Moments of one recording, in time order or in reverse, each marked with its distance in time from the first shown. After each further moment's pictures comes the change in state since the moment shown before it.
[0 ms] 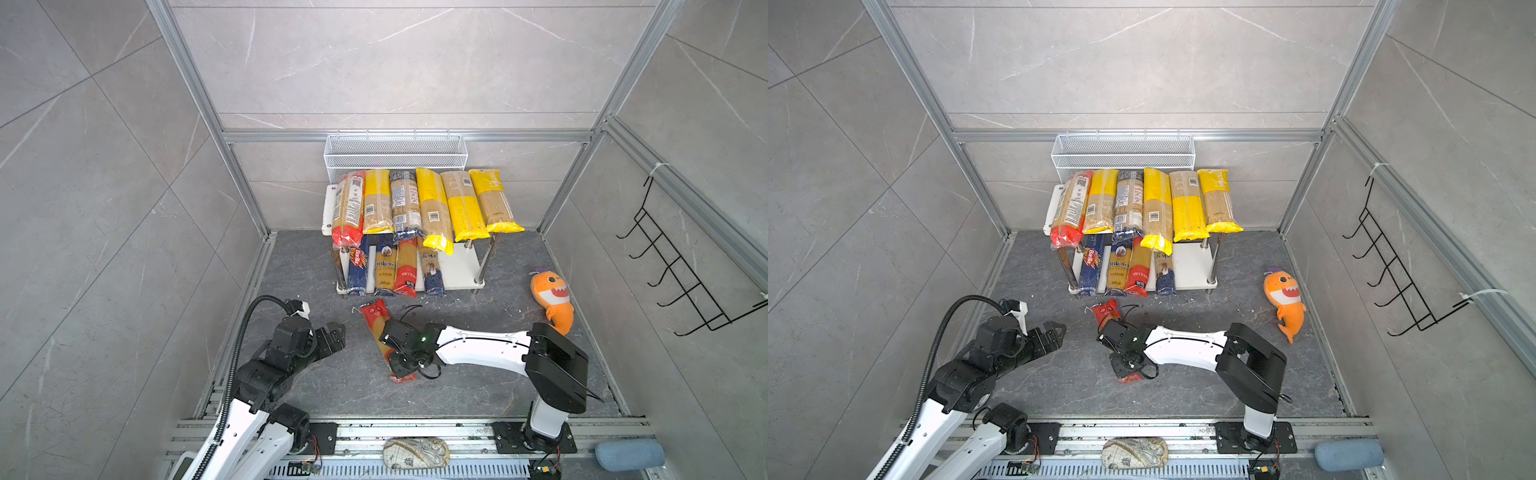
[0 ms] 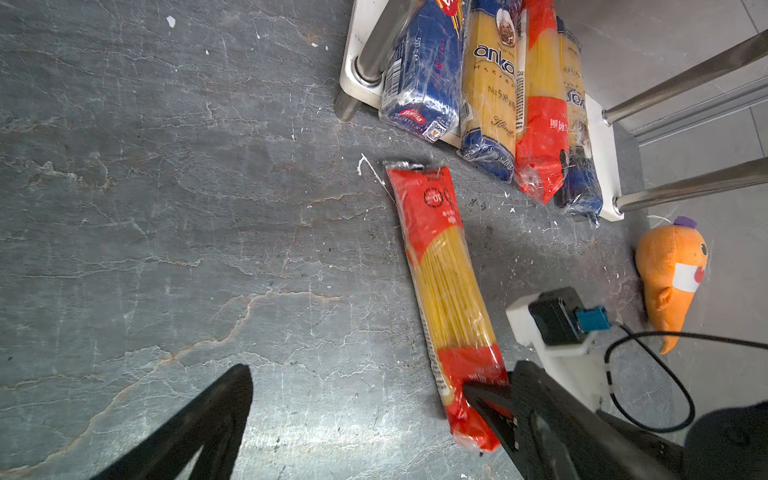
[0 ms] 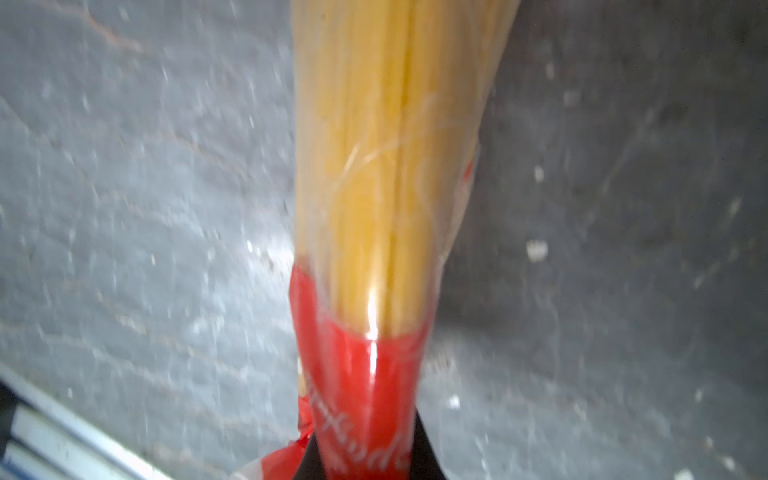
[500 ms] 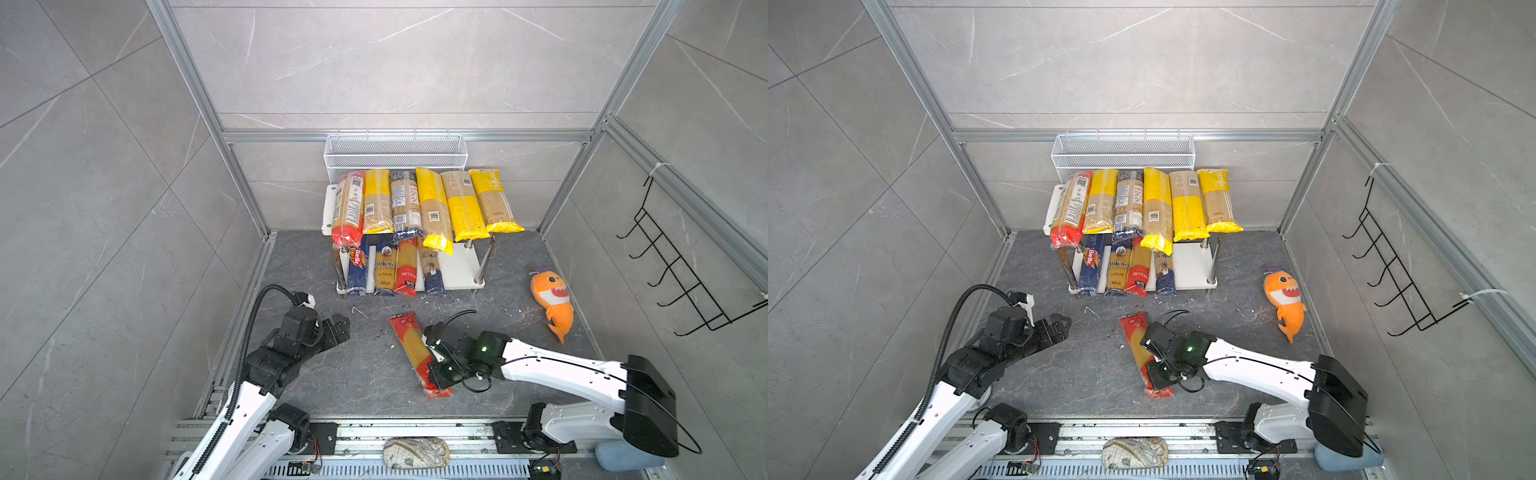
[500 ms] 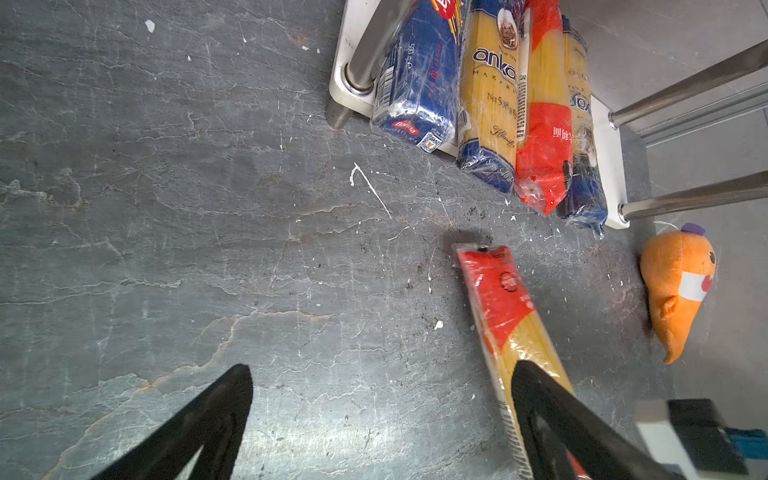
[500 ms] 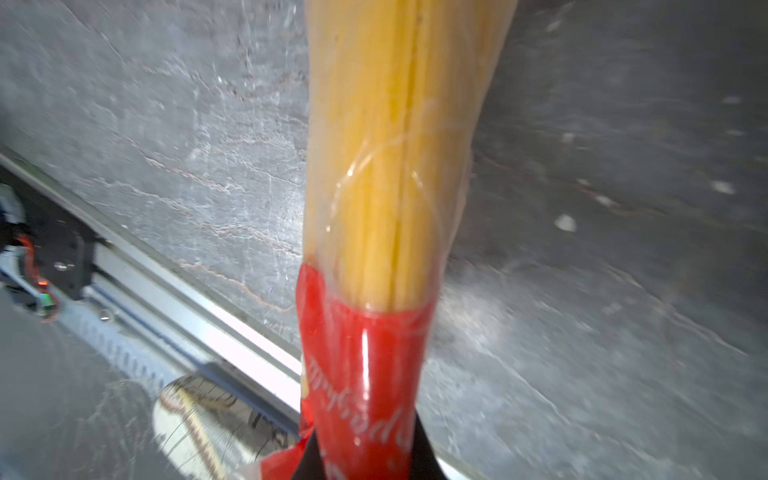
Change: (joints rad) left arm 0.000 0.113 0.022 0.077 0.005 0.000; right arm -0.090 -0.501 -0.266 -0.142 -0.133 0.046
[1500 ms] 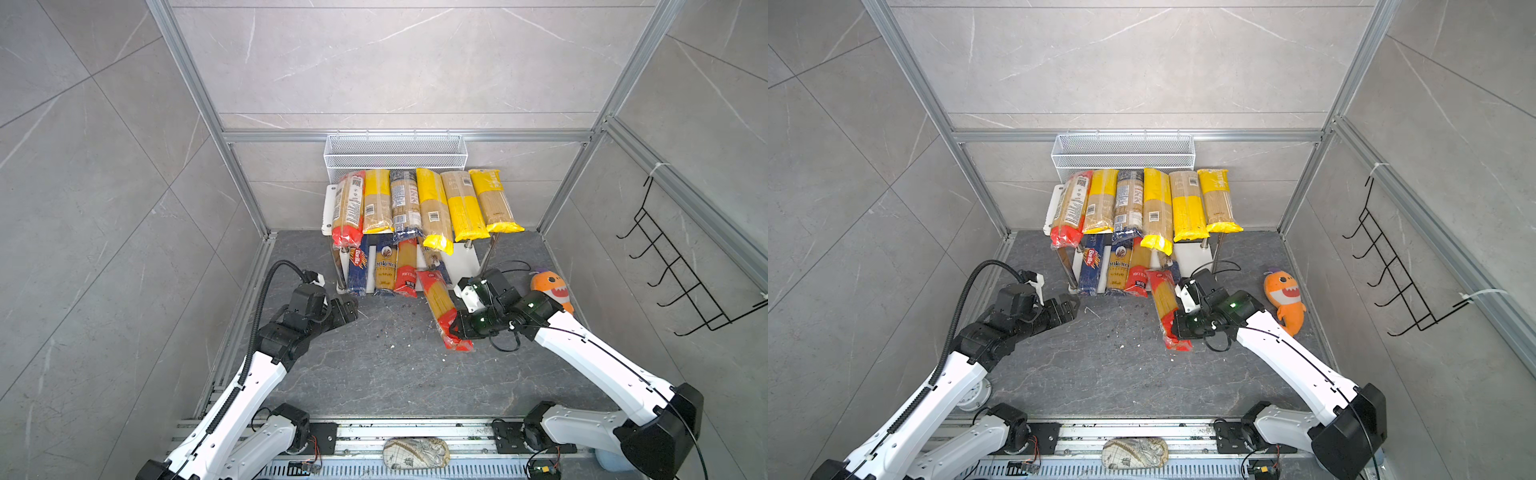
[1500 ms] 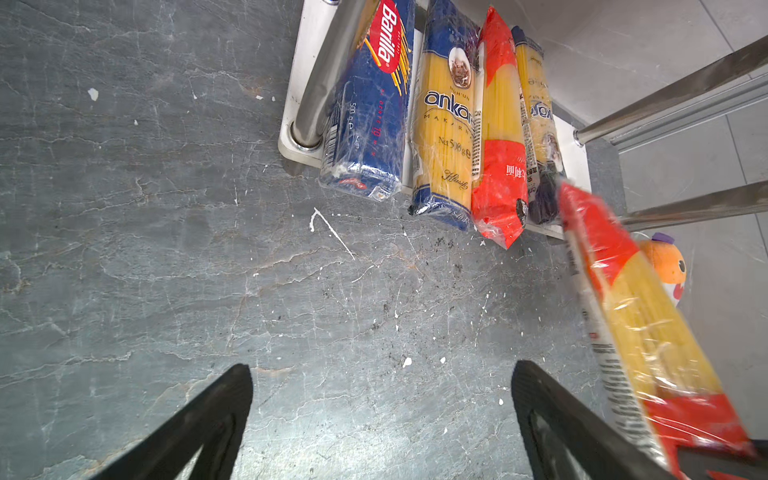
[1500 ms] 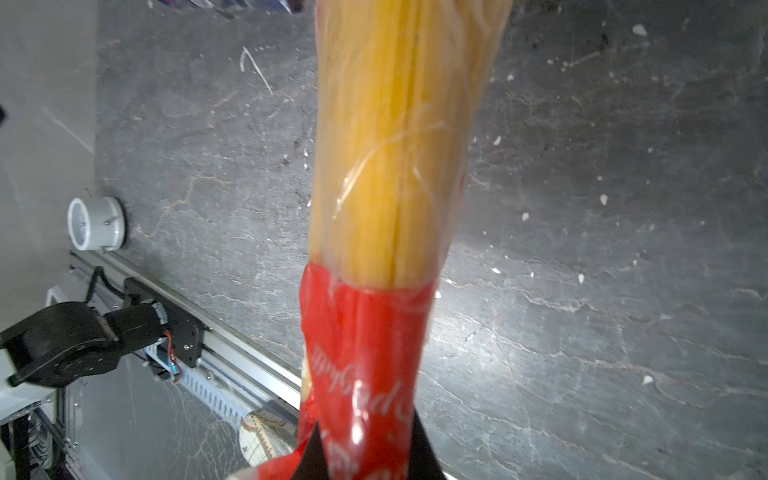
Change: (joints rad) left arm 0.000 0.204 0.144 0.092 0.022 0.045; right arm -0.408 -0.019 0.304 -0.205 -0.151 -0.195
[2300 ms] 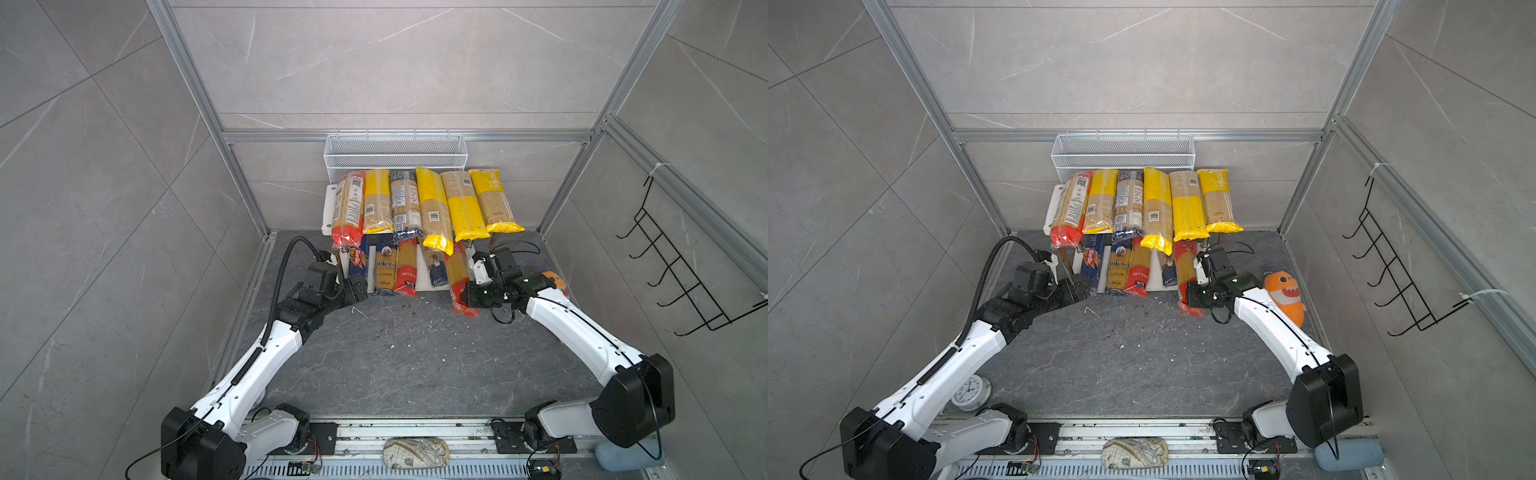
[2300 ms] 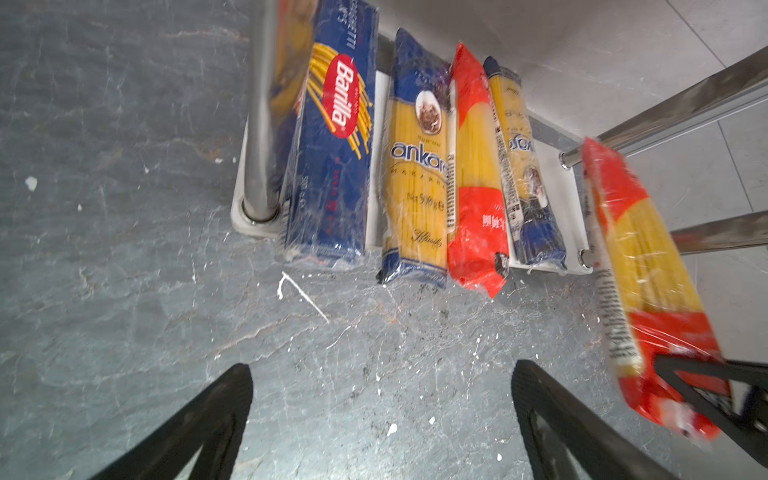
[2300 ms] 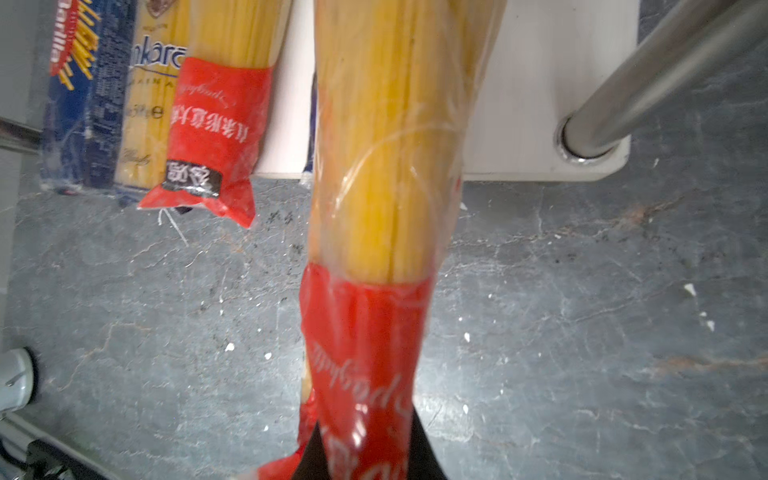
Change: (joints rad) left arm 0.001 0.228 0.126 0.151 0.000 0.065; right arm -0.253 0.204 0.009 0.246 0.123 -0.132
